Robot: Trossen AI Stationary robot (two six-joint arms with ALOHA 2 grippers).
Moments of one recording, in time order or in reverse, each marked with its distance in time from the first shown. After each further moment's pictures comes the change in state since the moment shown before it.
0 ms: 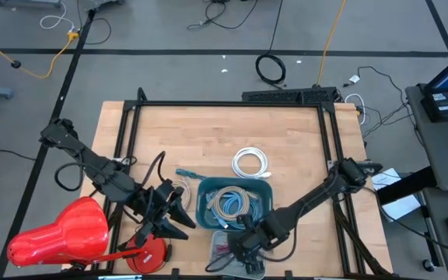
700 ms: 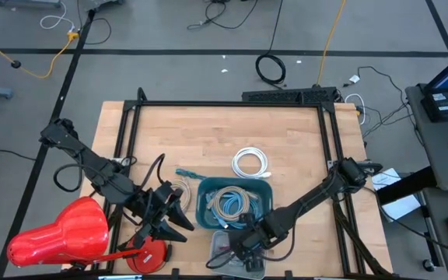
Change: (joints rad) left arm -0.013 0.000 0.000 -0.006 0.000 -0.008; right arm -0.002 -0.001 -0.062 0.030 -0.021 0.060
